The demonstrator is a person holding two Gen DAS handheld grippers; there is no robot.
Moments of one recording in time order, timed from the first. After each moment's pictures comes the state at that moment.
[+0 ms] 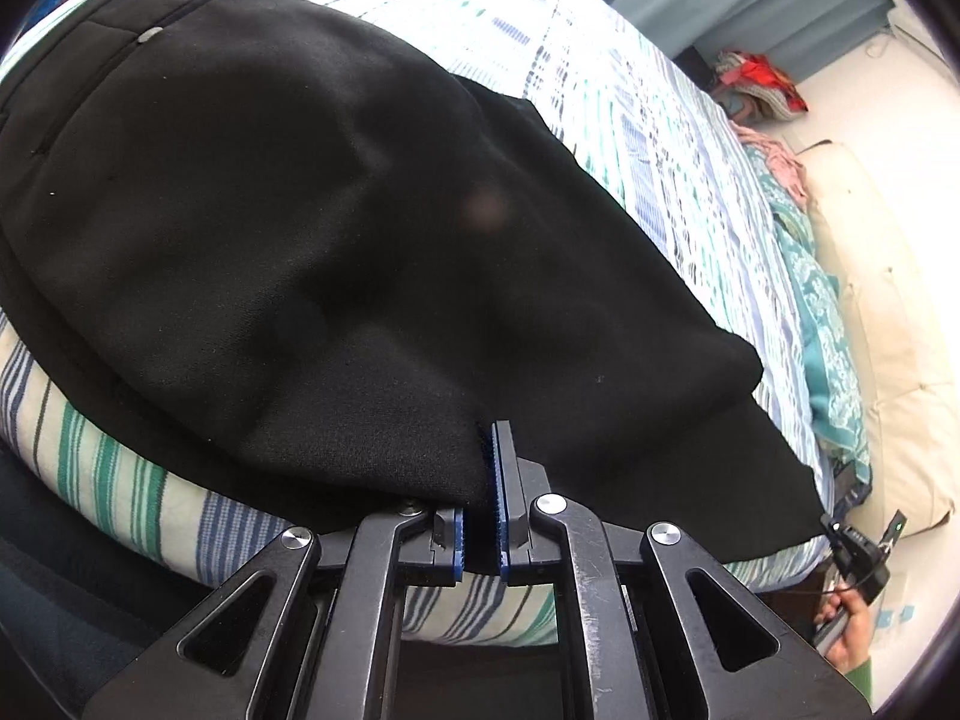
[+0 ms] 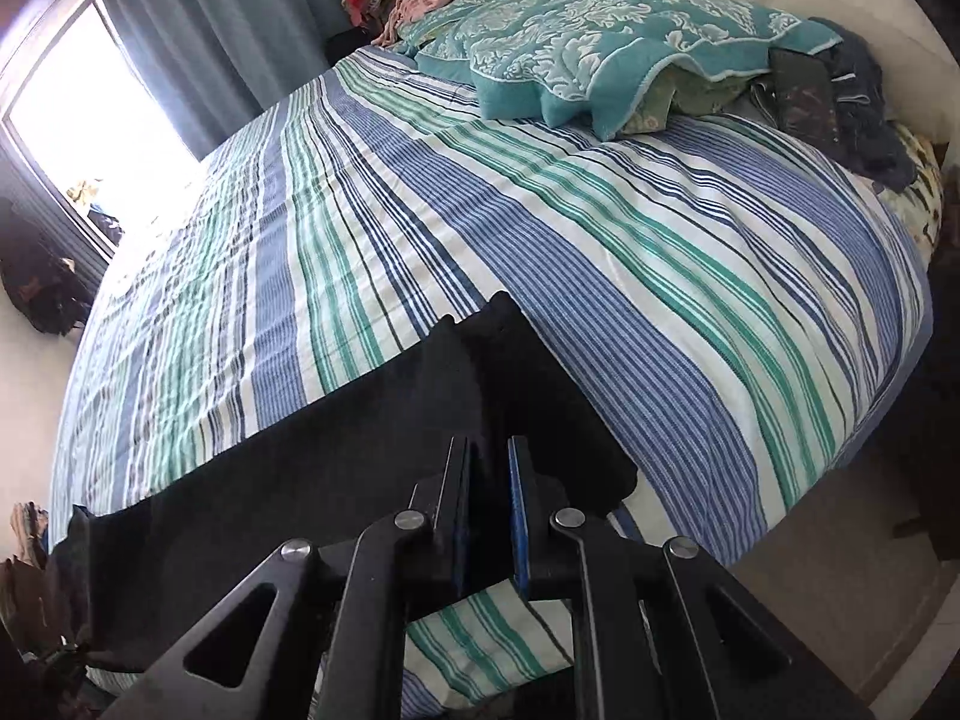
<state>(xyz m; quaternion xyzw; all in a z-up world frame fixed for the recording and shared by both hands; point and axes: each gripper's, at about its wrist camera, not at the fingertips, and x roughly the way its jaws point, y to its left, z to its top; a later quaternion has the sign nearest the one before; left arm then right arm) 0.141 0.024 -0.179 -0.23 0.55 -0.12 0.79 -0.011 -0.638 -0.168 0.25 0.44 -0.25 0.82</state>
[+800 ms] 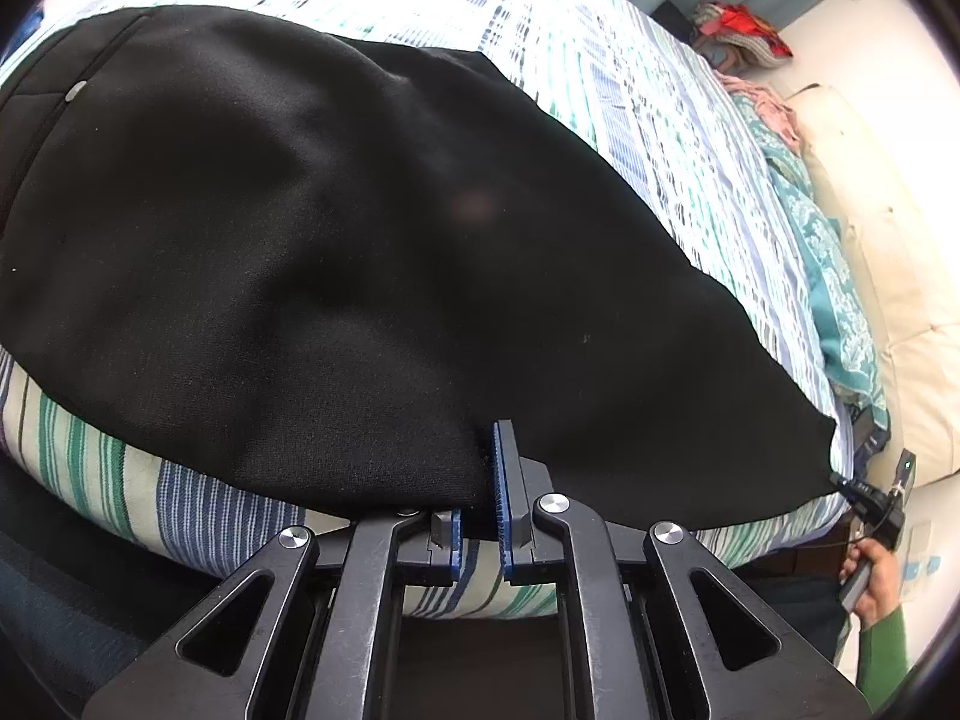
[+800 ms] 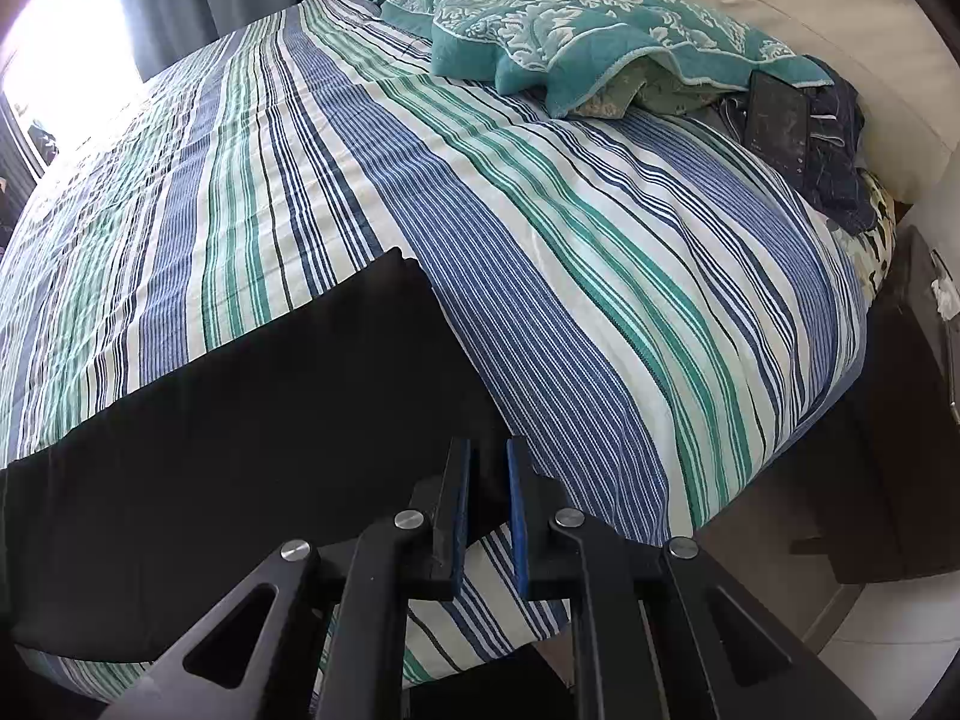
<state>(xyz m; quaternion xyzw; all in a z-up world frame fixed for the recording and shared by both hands) 0.130 0.010 -0.179 -0.17 0.58 -0.14 0.79 -0.001 -0.647 -0.188 0.16 0.51 -0.31 0.78</state>
